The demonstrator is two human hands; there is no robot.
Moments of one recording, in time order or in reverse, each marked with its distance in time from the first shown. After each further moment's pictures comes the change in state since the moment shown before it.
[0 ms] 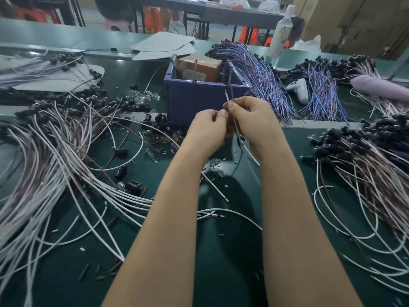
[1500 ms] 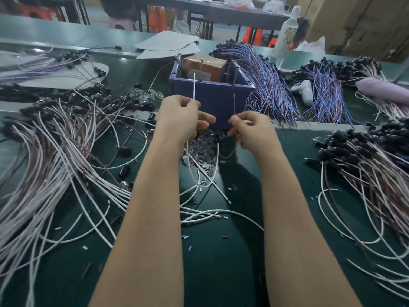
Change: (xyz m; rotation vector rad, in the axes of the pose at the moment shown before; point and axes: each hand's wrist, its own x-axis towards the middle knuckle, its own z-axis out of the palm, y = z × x) left_hand 0.001 0.006 -0.043 -0.145 0.207 -0.025; right_hand 0.001 0.028 0.000 -0.145 -0.006 0.024
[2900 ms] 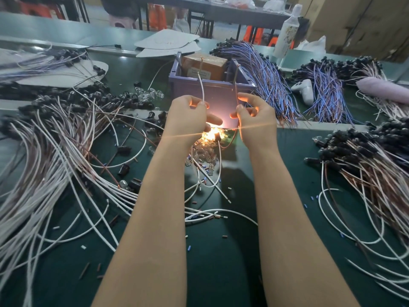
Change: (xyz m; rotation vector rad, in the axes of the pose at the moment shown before) left_hand 0.001 -0.006 0.010 0.128 -0.028 0.075; right_hand 0.002 -0.010 0.011 0.121 0.222 -0.124
